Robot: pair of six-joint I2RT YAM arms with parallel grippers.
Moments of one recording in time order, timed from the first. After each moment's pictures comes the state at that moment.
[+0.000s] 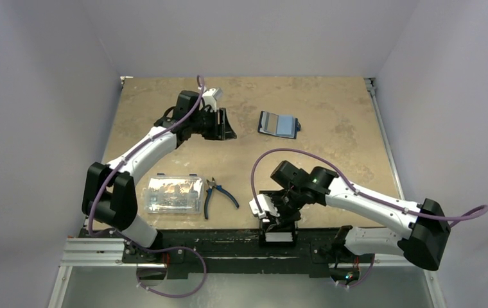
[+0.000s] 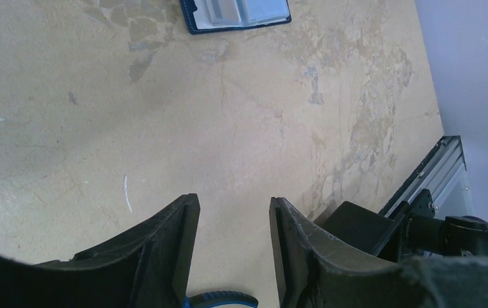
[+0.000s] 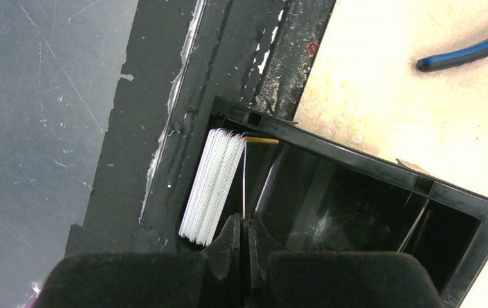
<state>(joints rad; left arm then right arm) -0.38 1.57 1.20 -0.30 0.46 -0.36 0.96 1.18 0.87 -0.94 -0.52 -0.82</state>
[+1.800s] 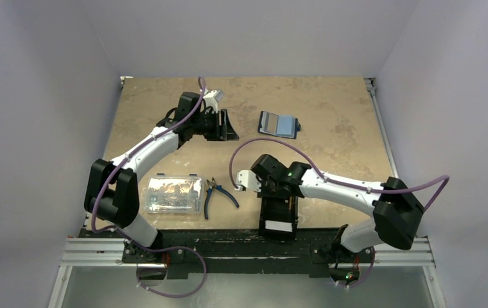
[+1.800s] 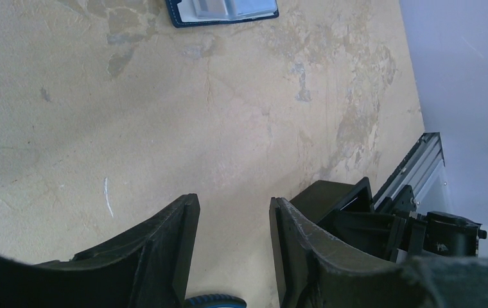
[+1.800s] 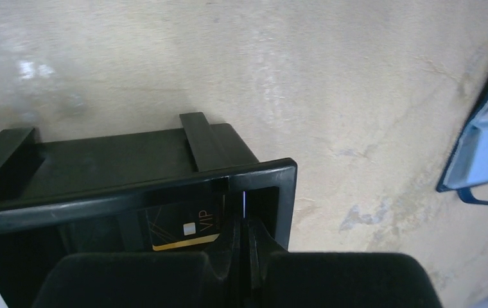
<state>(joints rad) -0.38 1.60 1.18 -0.26 0.52 -0.41 0.97 1.41 0.92 -0.66 0.17 -0.57</state>
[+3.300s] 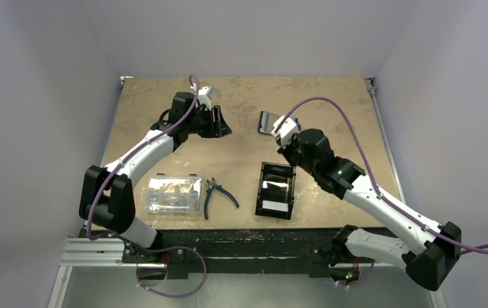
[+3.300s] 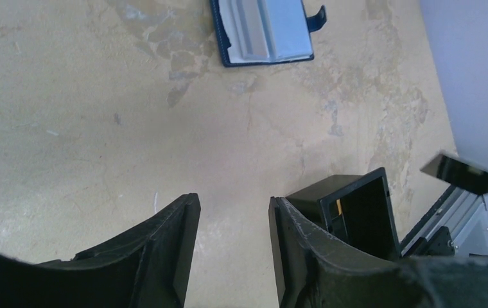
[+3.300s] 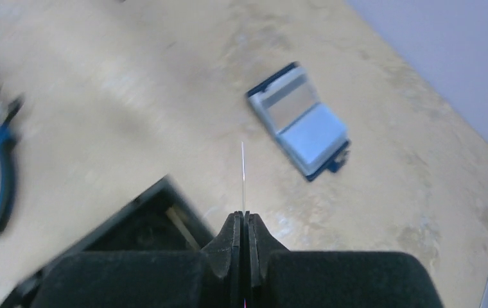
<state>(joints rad) -0.35 1.54 1.14 -0.22 0.38 -0.37 0.76 1.04 0.92 -0.40 0.20 -0.30</state>
